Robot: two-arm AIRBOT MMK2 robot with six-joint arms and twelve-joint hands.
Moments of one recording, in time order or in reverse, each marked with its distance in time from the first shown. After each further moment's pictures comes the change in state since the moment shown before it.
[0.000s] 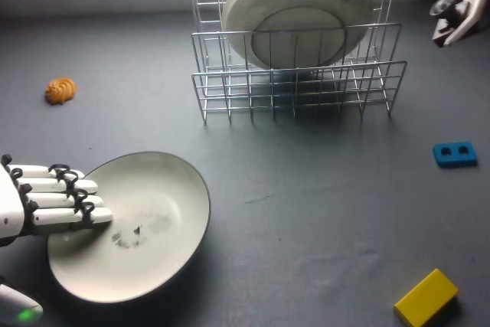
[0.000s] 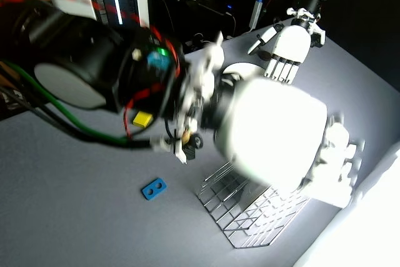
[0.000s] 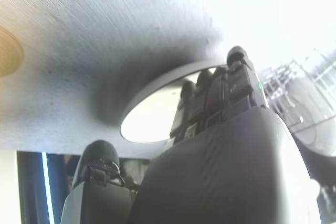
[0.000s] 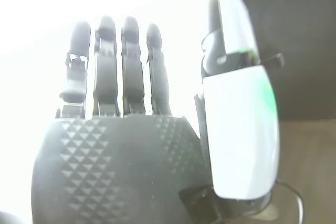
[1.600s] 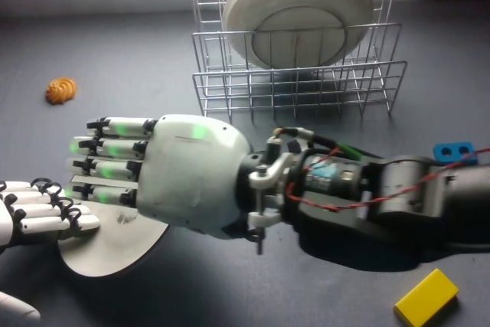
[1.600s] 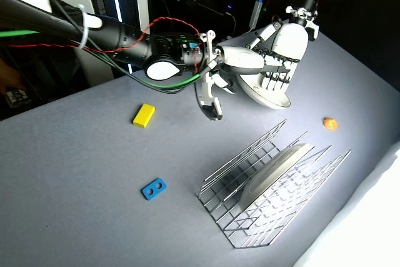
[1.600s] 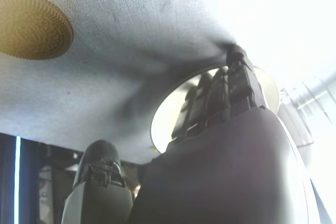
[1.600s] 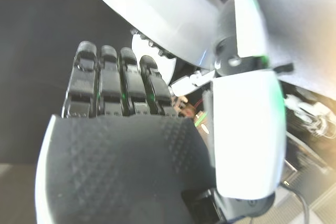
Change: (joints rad) left arm 0.106 0.026 -0.046 -0.087 0.045 -0.074; right arm -0.336 -0.426 0.008 -0.086 0.222 -0.853
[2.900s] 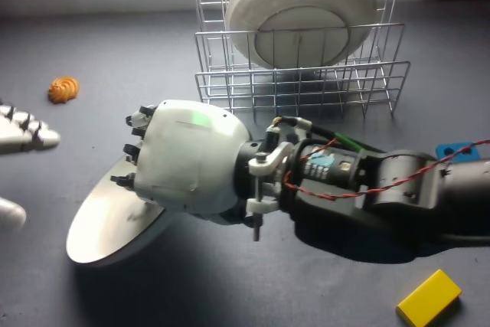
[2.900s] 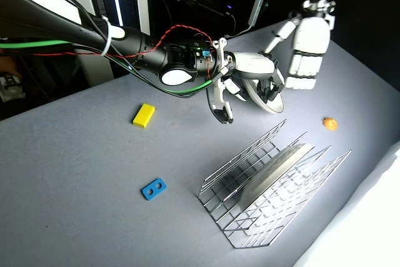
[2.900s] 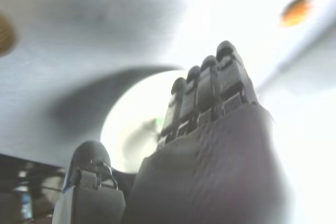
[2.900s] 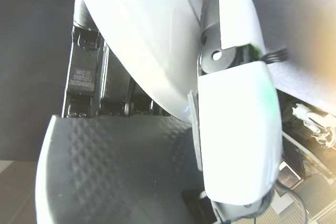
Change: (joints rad) left arm -0.150 0.067 0.039 -0.159 0.027 -0.003; right arm 0.013 0.002 -0.004 0.041 0.034 -0.039
